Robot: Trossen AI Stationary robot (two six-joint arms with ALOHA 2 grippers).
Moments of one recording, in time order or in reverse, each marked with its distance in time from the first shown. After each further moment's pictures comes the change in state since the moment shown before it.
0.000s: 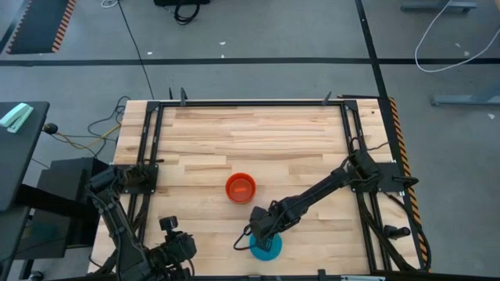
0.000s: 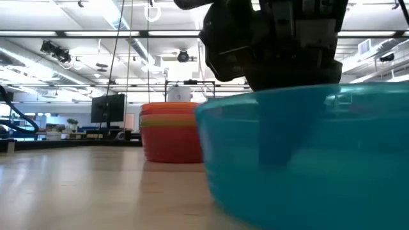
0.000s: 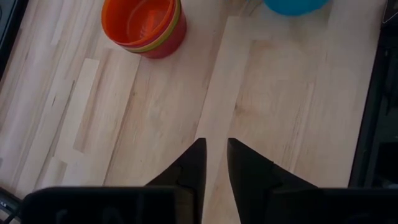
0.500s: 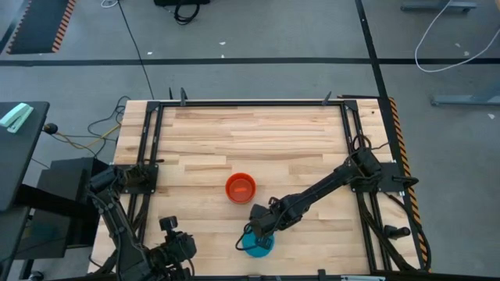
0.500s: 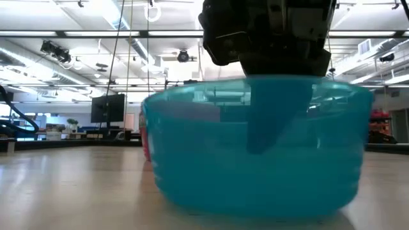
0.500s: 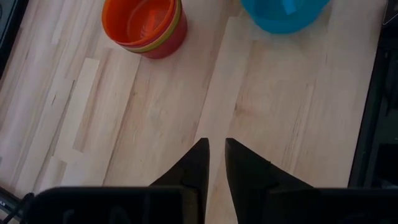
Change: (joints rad) left arm 0.000 0.000 0.000 0.000 -0.001 -0.006; right arm -0.001 -0.034 -0.002 -0.008 0.061 -0.051
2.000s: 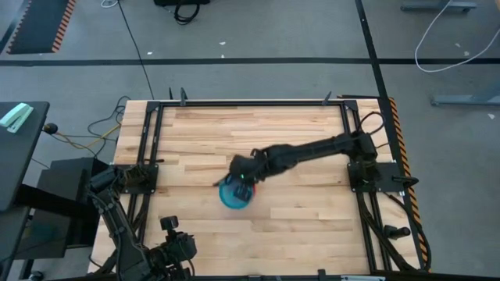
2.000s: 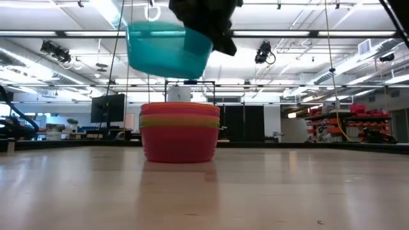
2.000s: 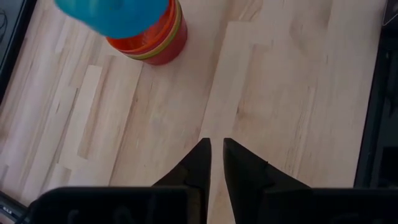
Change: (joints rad) left arm 0.000 0.000 0.000 0.000 -0.019 0.028; right arm -0.316 -0.053 0.391 -0.322 0.062 -0.344
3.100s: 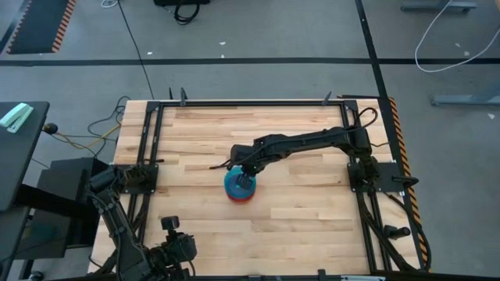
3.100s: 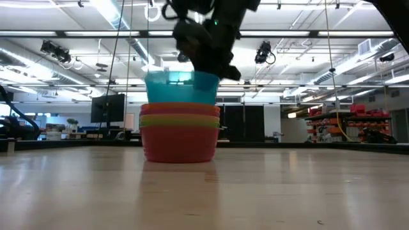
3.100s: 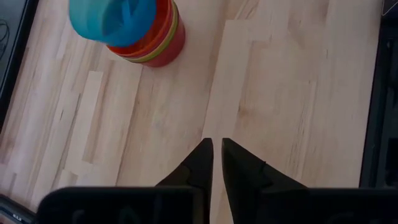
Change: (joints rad) left arm 0.000 0.000 0.000 0.000 0.002 0.050; right arm -0.127 0.027 -0.081 -0.004 -0.079 -0.015
